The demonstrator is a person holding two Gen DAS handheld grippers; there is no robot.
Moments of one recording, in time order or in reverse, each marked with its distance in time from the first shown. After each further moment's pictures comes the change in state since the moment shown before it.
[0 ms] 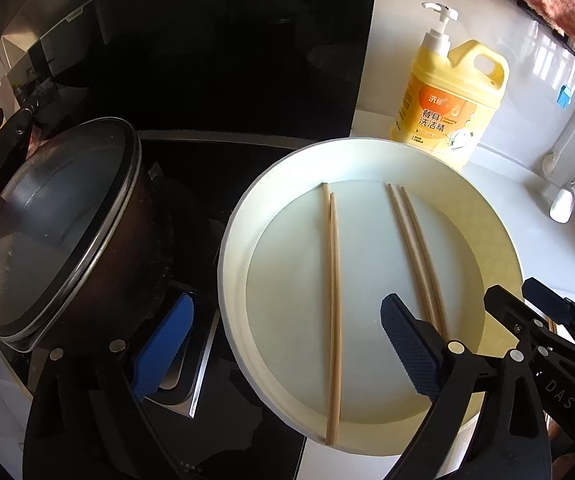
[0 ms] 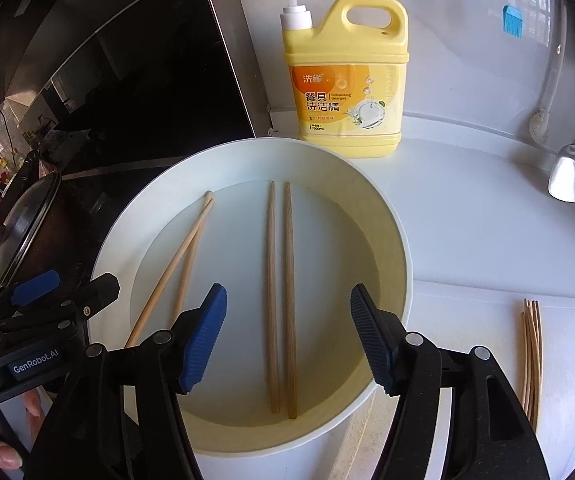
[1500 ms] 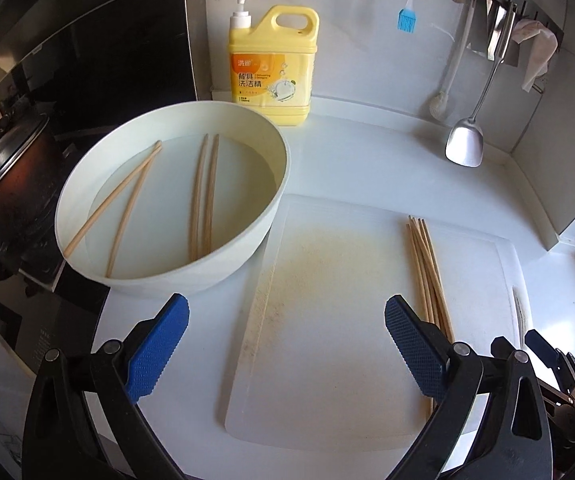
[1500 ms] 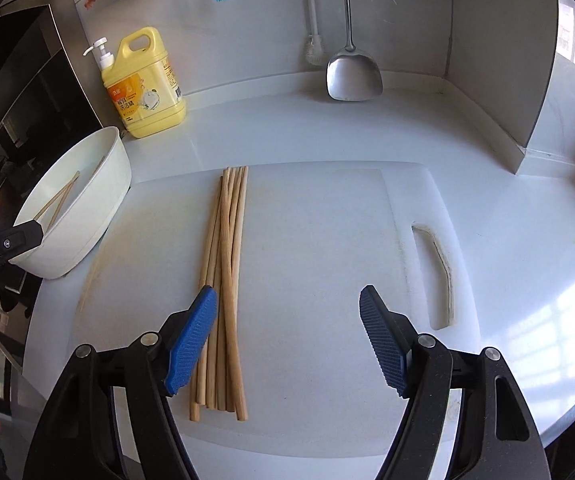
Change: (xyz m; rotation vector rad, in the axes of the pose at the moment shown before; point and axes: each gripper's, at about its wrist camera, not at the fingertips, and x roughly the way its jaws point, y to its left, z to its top) left arm -0.055 -0.214 -0.124 0.041 -0.063 -0.065; right arm -0.116 -0.256 -0.167 0.152 -0.060 -0.148
